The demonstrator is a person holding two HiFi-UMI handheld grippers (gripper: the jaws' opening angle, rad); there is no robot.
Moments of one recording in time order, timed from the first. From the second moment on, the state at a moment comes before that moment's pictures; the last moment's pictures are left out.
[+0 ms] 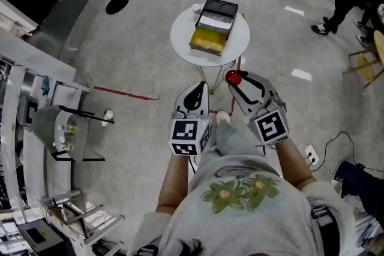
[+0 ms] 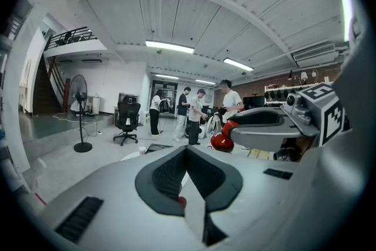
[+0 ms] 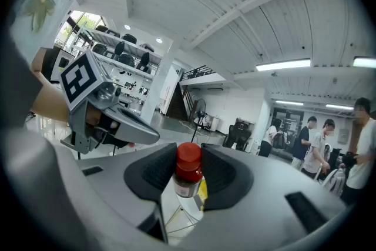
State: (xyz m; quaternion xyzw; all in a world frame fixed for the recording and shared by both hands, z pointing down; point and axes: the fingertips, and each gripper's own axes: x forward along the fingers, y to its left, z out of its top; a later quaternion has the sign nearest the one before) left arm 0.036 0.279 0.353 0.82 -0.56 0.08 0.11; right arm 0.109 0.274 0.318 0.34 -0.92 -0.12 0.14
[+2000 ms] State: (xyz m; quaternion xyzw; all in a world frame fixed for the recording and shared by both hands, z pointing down) left arm 0.001 0.067 0.387 0.79 -0.59 0.12 0.13; right arm 0.069 0.032 0.340 0.28 -0.95 -0.08 0.10
